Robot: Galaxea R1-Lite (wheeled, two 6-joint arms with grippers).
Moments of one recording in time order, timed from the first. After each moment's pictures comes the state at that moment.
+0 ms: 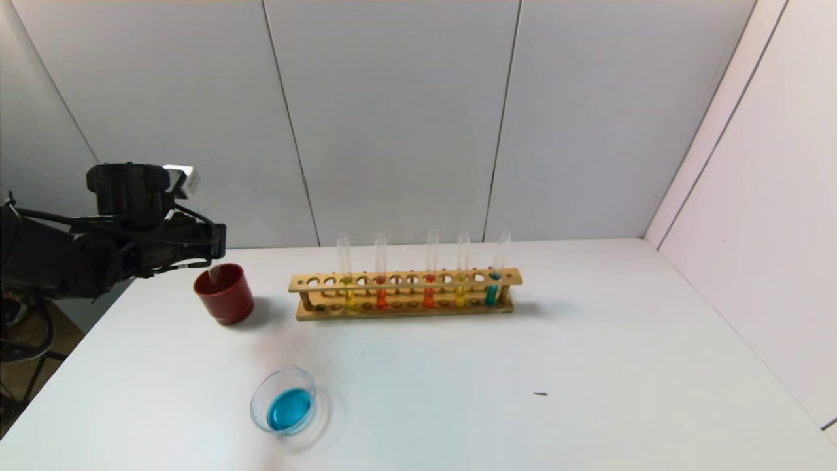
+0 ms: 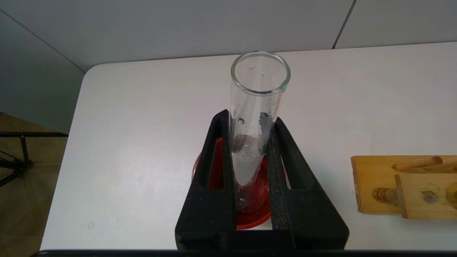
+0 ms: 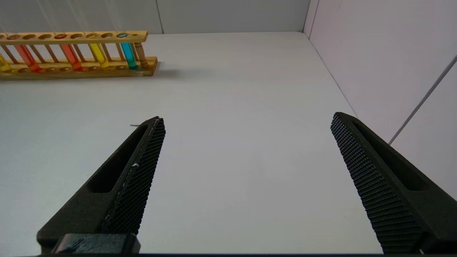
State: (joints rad) left arm 0.05 1.90 -1.03 -0.48 0.05 0.08; right arm 0.00 0.00 -0.02 0.04 -0.01 0.01
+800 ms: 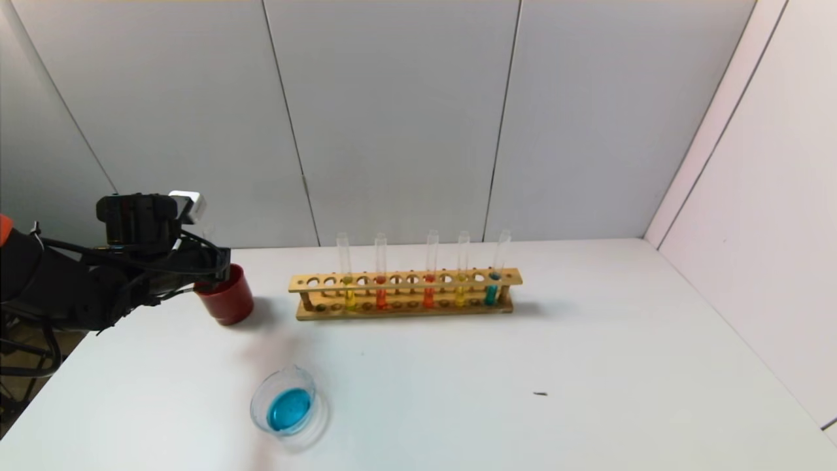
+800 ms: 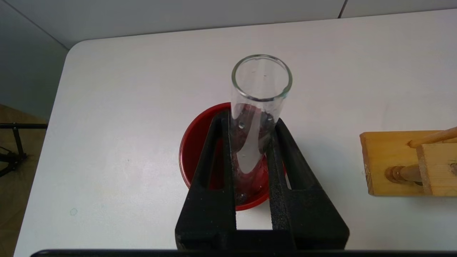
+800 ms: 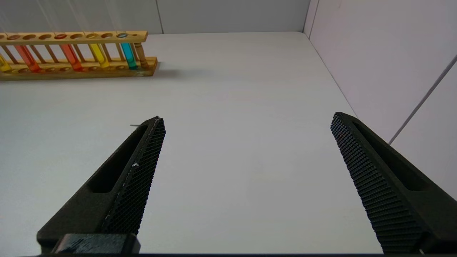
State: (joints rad) left arm 0.05 1.93 -0.90 -0.62 0.04 0.08; right arm 0.00 0.00 -0.02 0.04 -0.01 0.01
